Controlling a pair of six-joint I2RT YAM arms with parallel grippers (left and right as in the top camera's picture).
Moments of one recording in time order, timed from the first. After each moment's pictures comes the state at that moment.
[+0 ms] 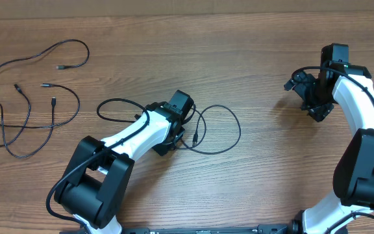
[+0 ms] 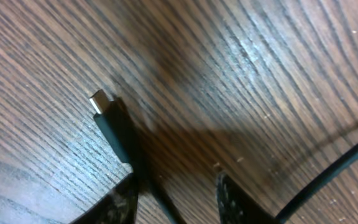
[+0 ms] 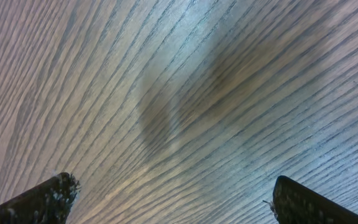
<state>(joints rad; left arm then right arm) -0.54 1.84 1.07 -0.75 -0.14 -1.39 -0.17 1.84 1.35 -0.86 -0.11 0.67</state>
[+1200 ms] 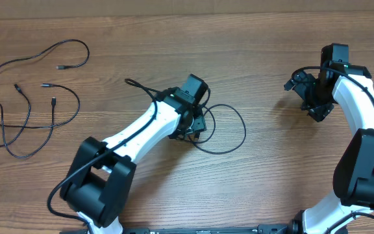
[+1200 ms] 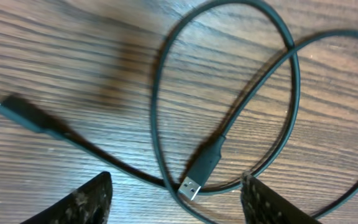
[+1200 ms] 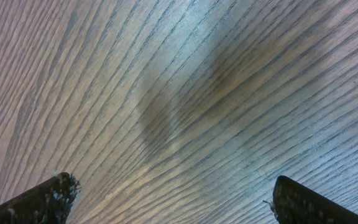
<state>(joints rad) -0.59 1.86 1.27 -0.75 0.03 -0.81 -0.17 1.84 1.35 -0.86 -0.11 0.67</state>
